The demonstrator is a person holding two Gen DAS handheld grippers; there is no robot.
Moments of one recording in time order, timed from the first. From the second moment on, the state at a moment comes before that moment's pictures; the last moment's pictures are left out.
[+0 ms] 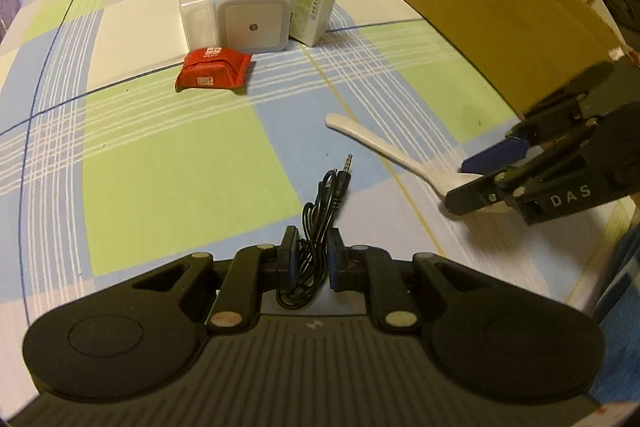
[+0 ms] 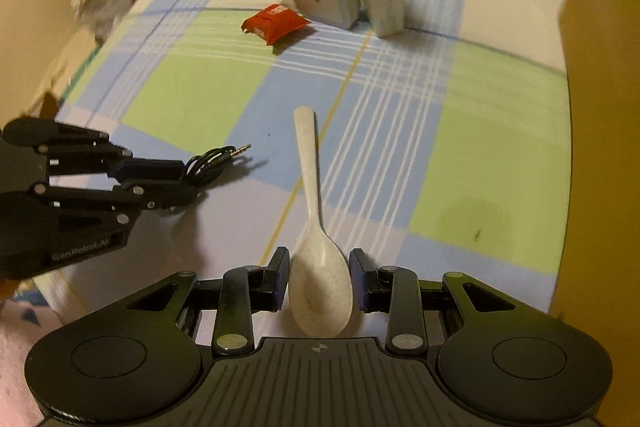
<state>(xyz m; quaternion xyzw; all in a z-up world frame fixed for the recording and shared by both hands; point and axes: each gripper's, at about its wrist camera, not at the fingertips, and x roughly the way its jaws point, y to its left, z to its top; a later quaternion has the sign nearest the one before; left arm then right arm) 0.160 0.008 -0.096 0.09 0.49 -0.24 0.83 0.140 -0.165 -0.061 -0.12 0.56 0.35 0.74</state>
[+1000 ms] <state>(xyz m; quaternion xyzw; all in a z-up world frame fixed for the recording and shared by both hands) 0.144 0.003 -0.098 0.11 0.47 -0.24 0.84 0.092 -0.178 -0.066 -0.16 0.48 0.38 0.78</state>
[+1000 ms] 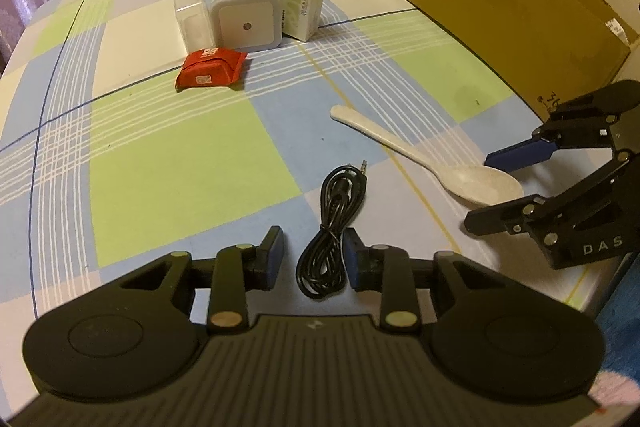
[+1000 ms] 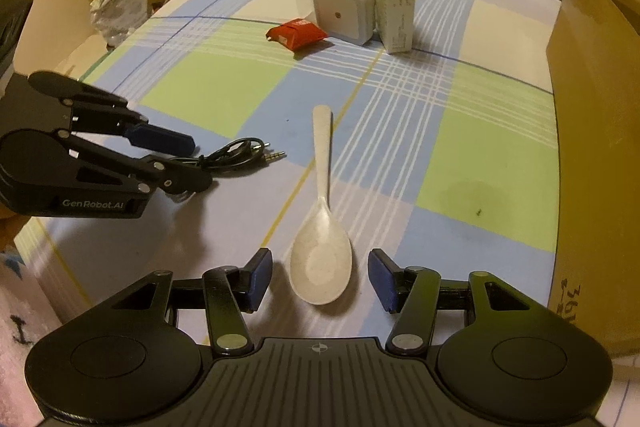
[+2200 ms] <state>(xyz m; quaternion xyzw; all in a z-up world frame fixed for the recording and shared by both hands) 0.143 -0.005 -0.095 0.12 0.47 -0.25 0.84 0.091 -0.181 -0.064 -0.17 0.46 0.37 0.79</state>
